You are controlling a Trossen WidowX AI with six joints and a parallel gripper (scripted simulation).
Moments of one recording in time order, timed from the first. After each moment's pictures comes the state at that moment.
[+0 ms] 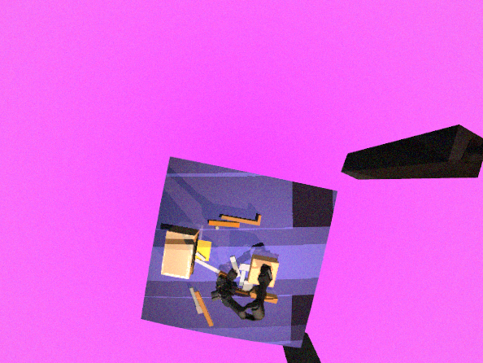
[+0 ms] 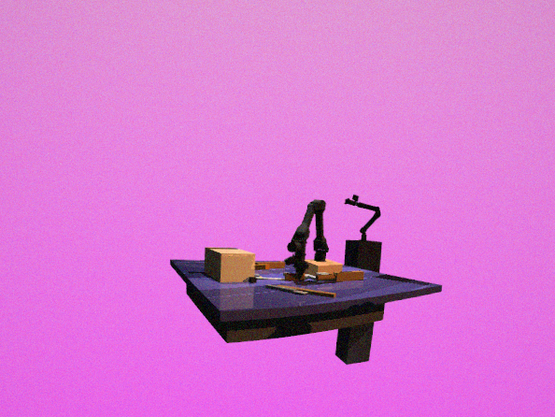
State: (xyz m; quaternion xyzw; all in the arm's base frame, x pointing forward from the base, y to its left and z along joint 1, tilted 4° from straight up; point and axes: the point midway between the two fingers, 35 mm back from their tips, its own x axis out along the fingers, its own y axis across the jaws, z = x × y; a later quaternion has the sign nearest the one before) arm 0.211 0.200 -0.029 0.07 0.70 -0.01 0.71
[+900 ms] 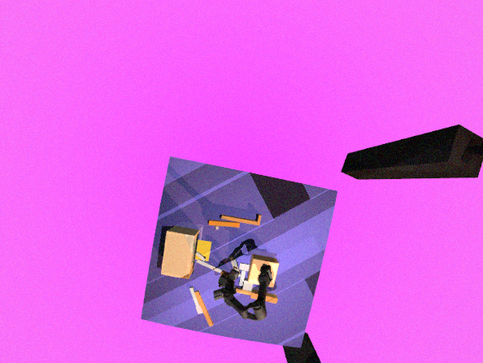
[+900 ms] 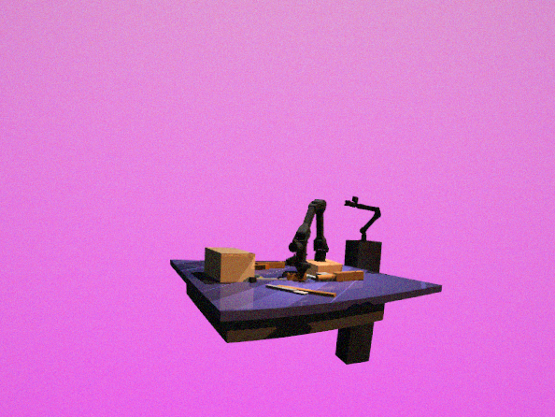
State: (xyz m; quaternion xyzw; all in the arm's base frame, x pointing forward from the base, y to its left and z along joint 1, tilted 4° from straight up) arm 0.198 0.188 -0.030 0.05 0.71 0.01 0.71
